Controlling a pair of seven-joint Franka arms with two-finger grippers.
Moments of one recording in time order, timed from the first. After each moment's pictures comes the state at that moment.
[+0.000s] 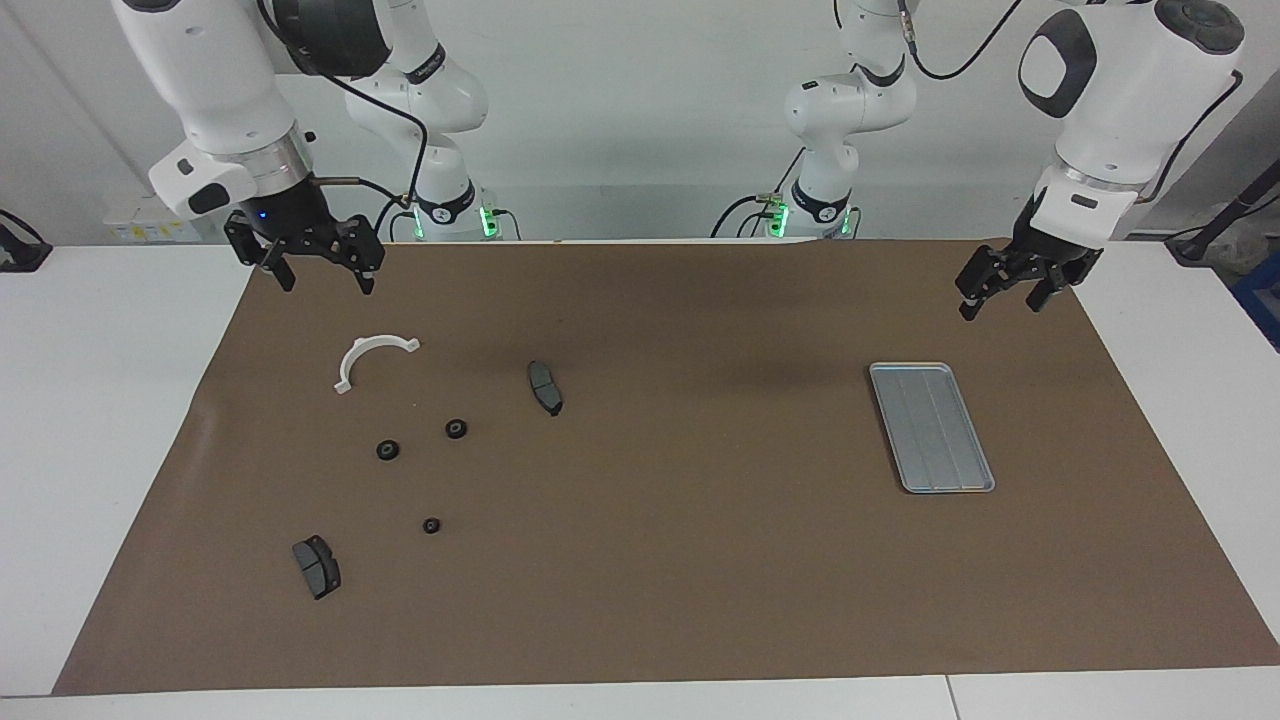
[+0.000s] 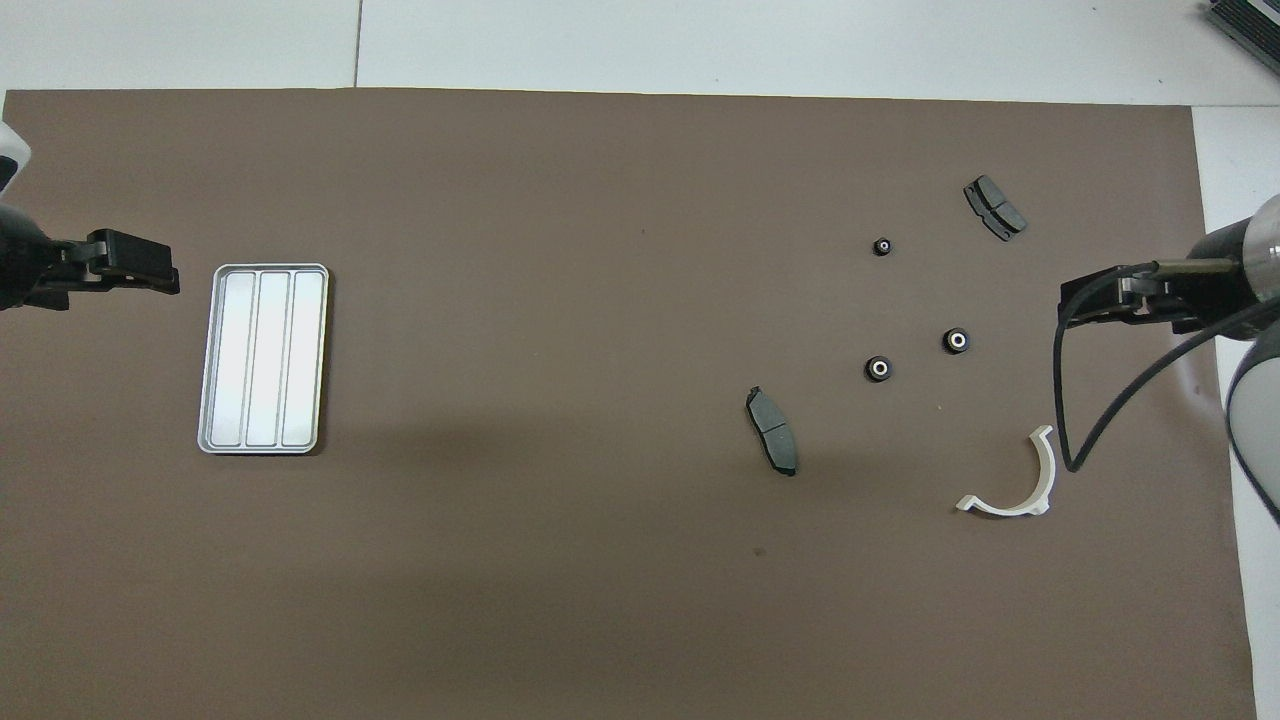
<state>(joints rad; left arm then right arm) 0.11 0.01 -0.15 -1.65 -0.01 1.75 -0.11 -0.03 -0.01 0.05 -1.66 -0.03 1.68 0.09</state>
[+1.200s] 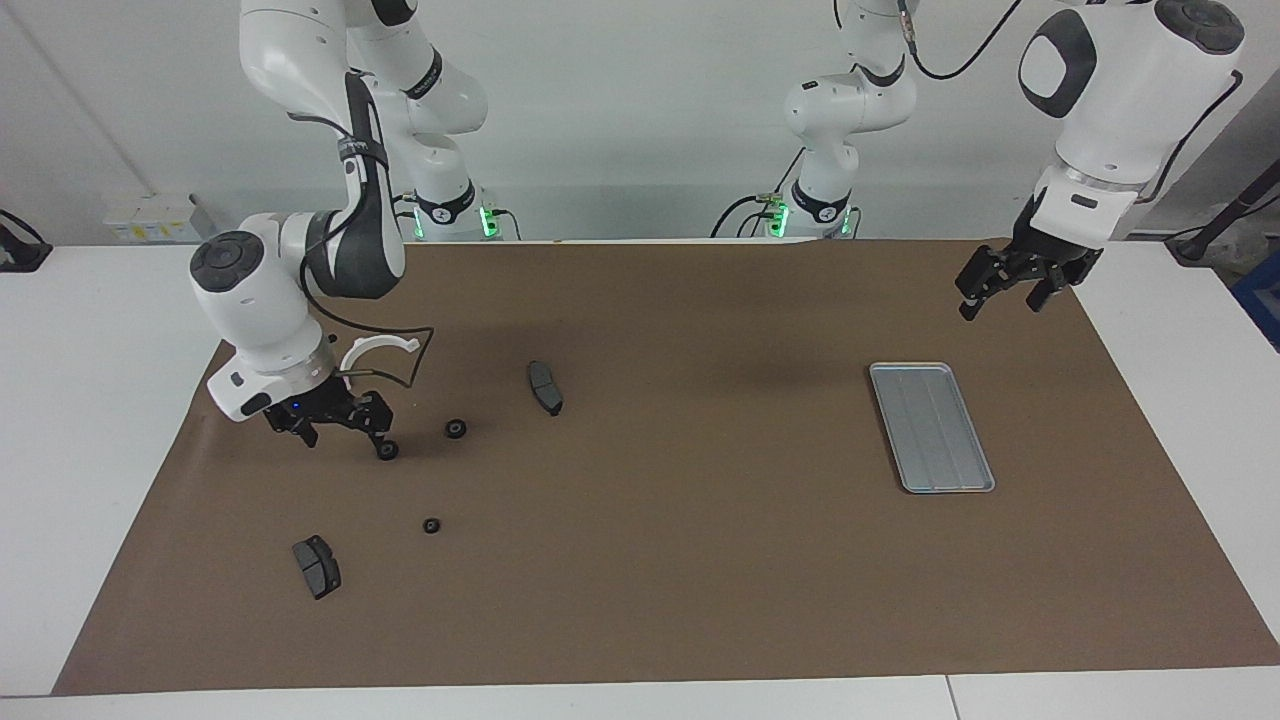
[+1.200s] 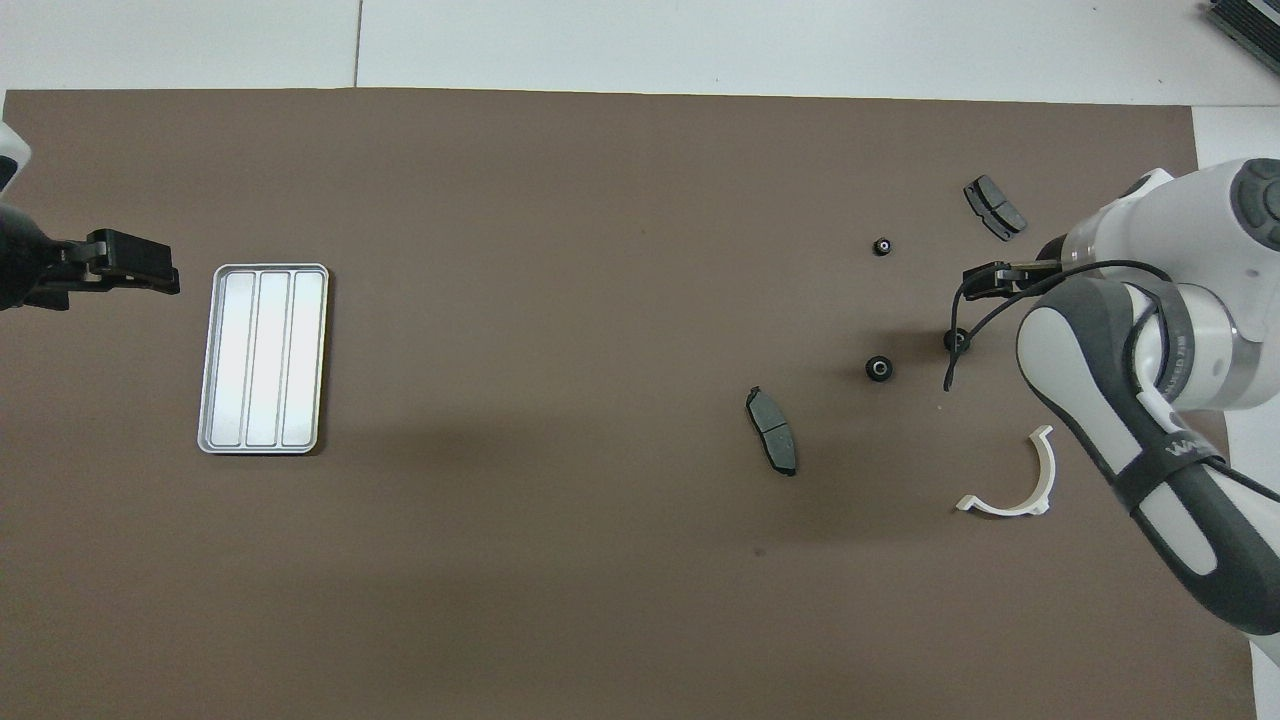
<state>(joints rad) 0.11 0.01 -0.15 -1.65 -0.01 1.75 -0.11 -0.09 0.29 0.05 -1.88 -0.03 2.25 -0.01</state>
